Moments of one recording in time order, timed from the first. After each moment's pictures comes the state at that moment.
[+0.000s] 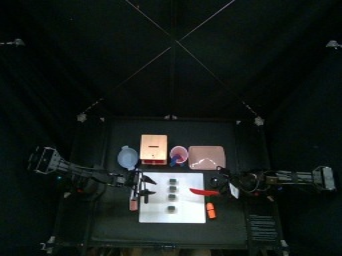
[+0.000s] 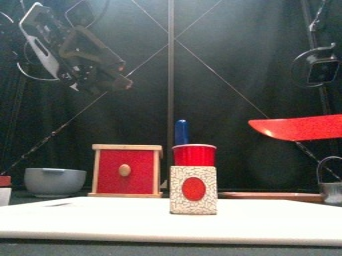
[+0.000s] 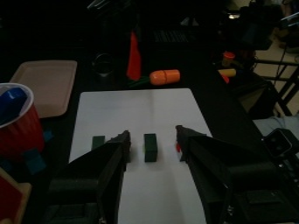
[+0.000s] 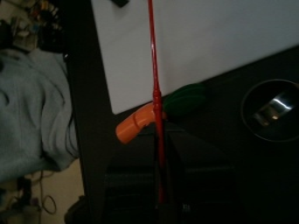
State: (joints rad) left arm -0.13 -0.32 1.04 -0.08 -0.49 0.01; right arm -0.18 -0.95 1.30 0.76 0.60 -0.23
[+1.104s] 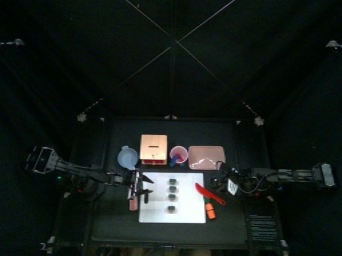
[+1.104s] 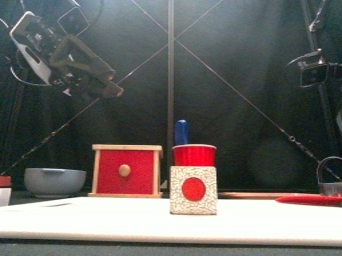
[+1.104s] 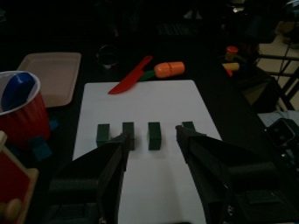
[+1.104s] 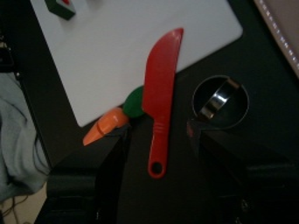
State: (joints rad) left arm -0.11 -0.35 1.10 -0.06 -0.49 0.02; right arm -0.09 -0.95 1.21 0.27 0.61 0.28
